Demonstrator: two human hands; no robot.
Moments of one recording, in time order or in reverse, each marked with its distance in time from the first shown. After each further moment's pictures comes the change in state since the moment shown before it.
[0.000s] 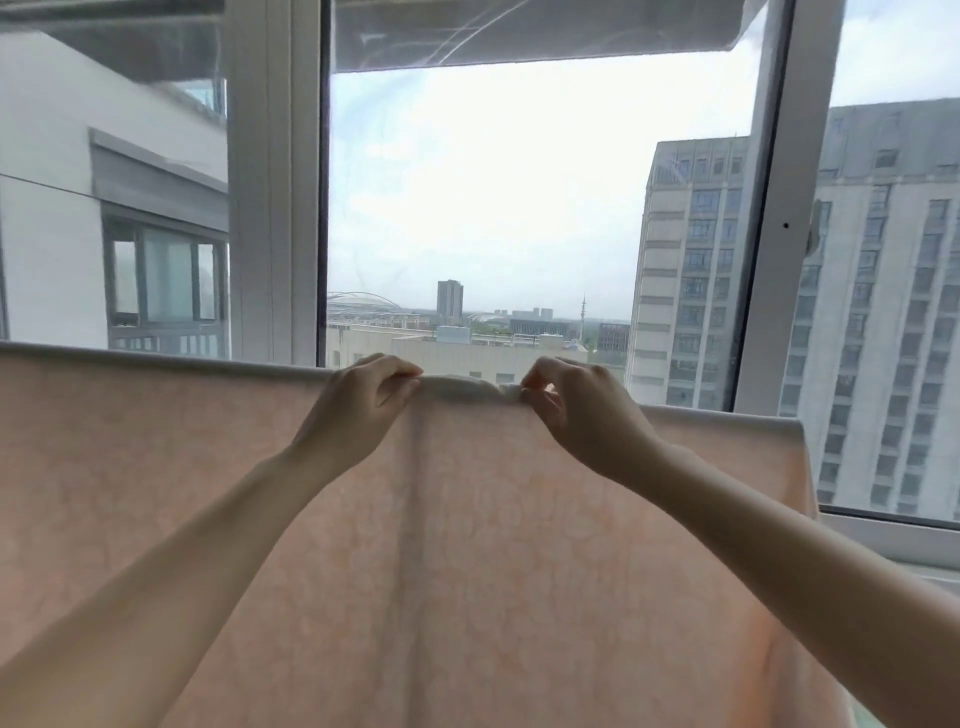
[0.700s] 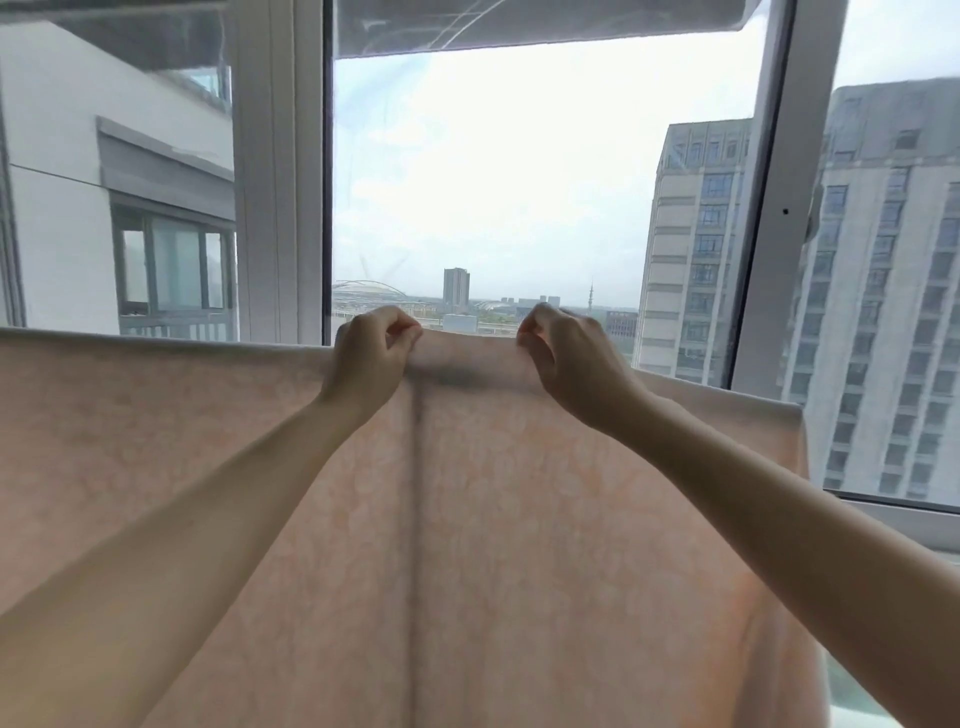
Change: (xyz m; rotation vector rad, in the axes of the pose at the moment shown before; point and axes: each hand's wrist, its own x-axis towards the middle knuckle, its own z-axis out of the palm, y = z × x) left_hand 0.024 0.027 -0.001 -0.033 0.194 -0.113; right_hand 0.016 -0.017 -0.022 0.056 0.040 0.020
